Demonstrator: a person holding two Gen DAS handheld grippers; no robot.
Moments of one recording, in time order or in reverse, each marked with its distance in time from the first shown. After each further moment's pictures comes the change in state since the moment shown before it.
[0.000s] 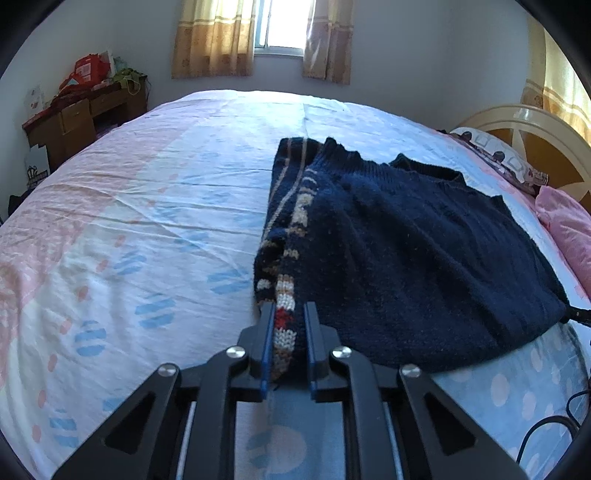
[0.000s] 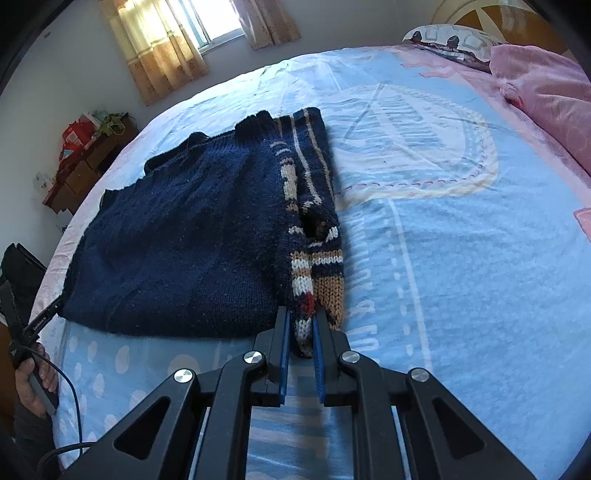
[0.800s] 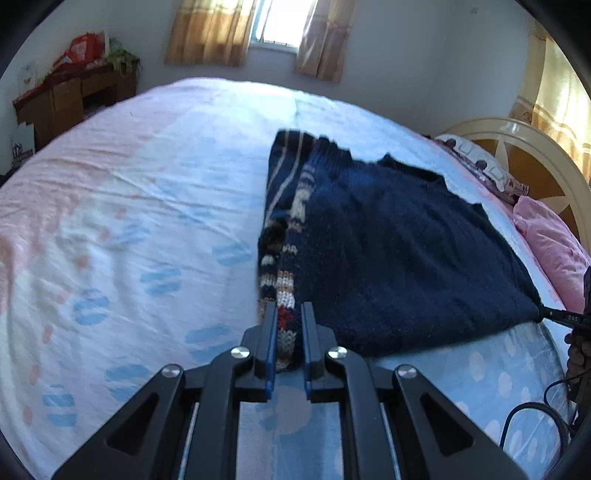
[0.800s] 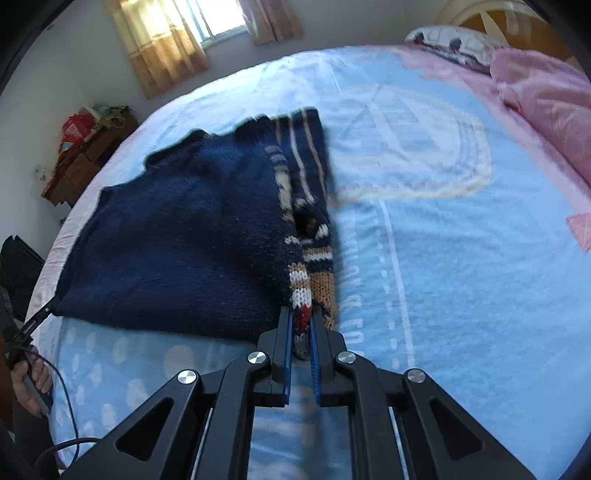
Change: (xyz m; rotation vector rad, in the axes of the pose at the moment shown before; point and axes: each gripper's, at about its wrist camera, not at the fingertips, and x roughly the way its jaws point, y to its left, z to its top) left arm -0.011 0.017 -0.010 -0.049 0.045 -0.109; right arm -0.001 -0.001 0.000 -0.042 0.020 -0.027
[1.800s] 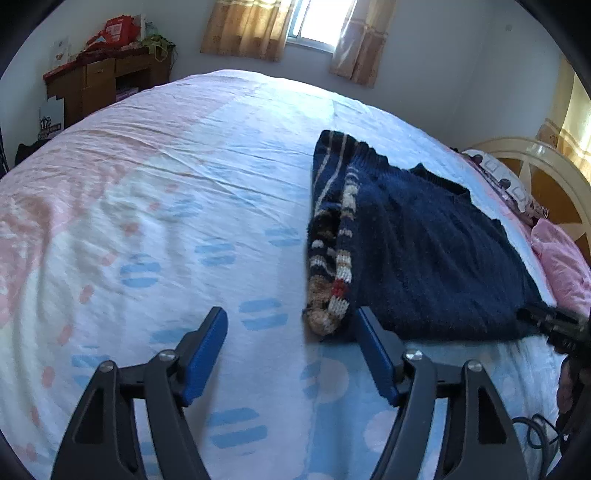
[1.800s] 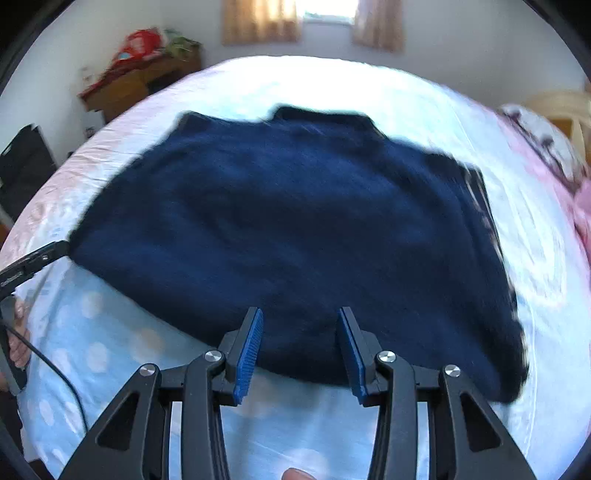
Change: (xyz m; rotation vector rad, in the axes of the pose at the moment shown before) left arm -0.023 0.022 -0.012 -0.096 0.000 0.082; right arm 0.027 0.204 0.003 -0.418 -0.008 -0.010
